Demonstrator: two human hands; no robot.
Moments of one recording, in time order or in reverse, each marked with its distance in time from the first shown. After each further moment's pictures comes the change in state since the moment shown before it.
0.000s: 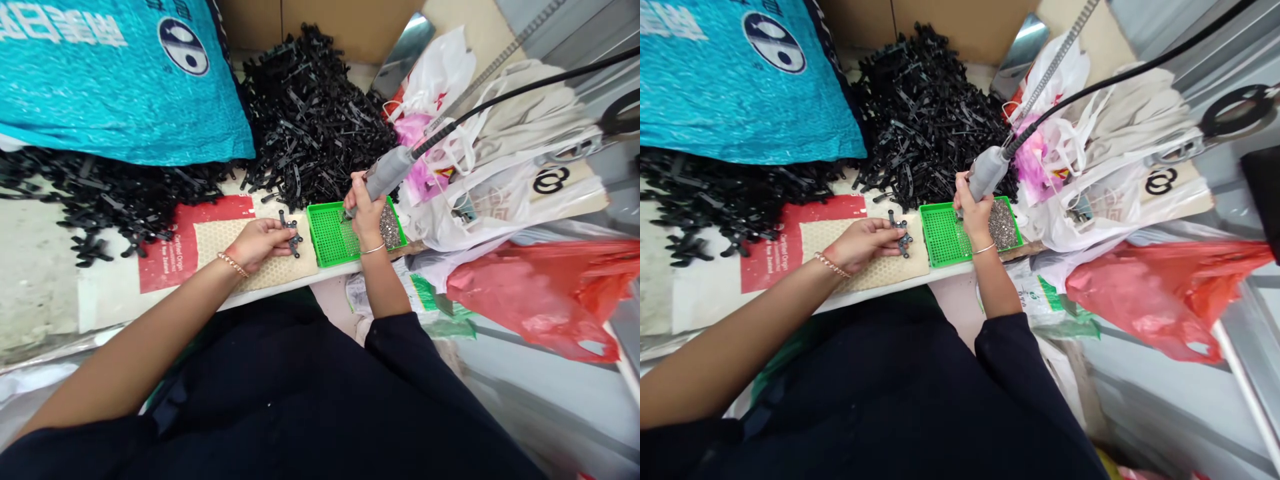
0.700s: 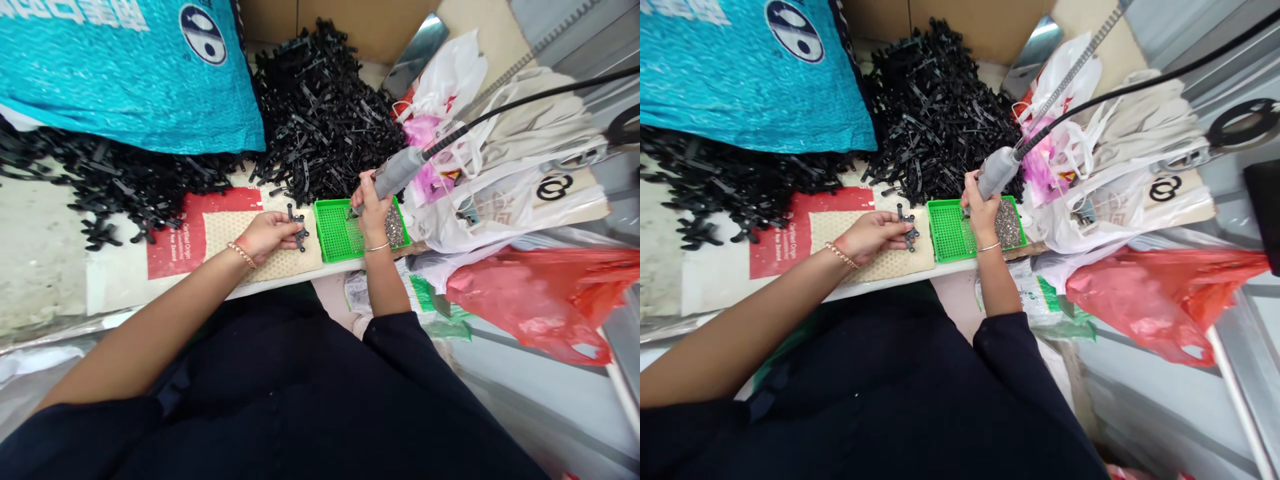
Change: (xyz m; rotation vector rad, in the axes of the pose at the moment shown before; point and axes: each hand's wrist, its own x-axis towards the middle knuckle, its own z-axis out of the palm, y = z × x) left_hand -0.003 0.002 0.005 -0.017 0.023 -0.006; right_hand -0.001 0.004 -0.002 0.040 -0.053 -0.050
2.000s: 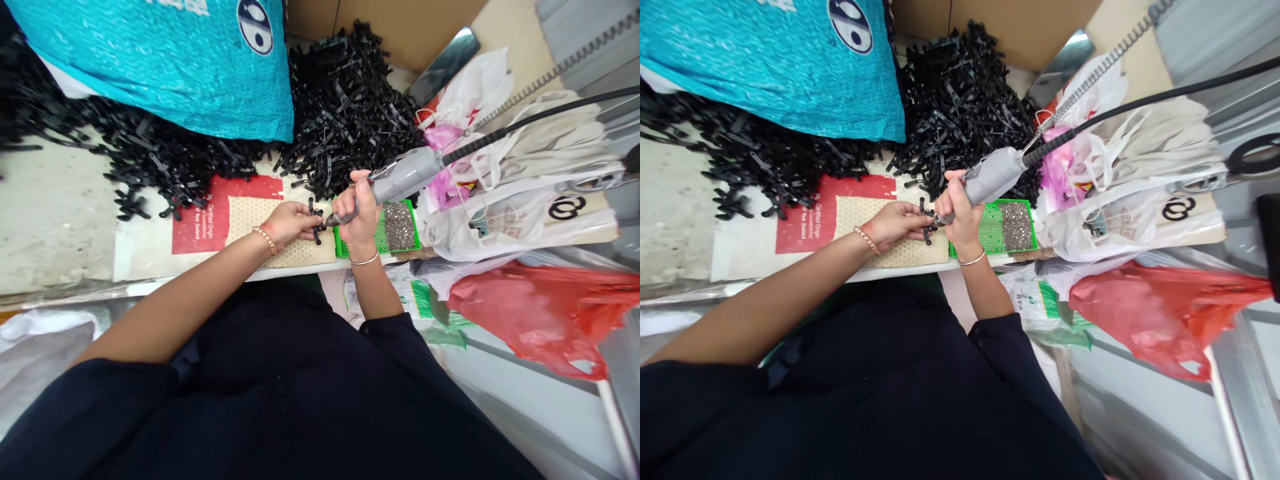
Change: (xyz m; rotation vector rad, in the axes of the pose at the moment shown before) left_hand 0.004 -0.007 -0.001 -0.032 -0.016 0.088; right_hand -0.058 -0.043 0.081 0.146 -0.143 0.152
